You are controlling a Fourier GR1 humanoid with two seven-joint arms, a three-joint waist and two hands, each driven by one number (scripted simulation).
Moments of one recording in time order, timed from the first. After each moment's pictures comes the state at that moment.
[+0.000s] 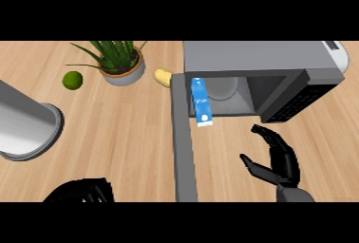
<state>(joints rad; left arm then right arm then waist) 0.38 0.00 -0.07 -1.98 -0.05 -0.51 -0.20 -0.12 -0.09 -0.03 -0.95 -0.11 0.09 -0.87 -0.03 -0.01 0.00</state>
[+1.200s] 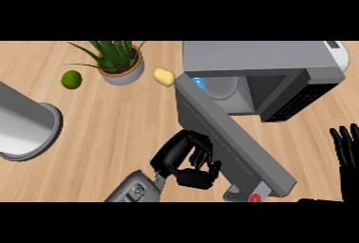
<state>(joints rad) -0.36 0.01 -0.61 -1.29 -0.15 0.06 -0.13 0.22 -0.26 -0.14 -1.61 -0.31 0.21 -0.60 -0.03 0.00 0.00</state>
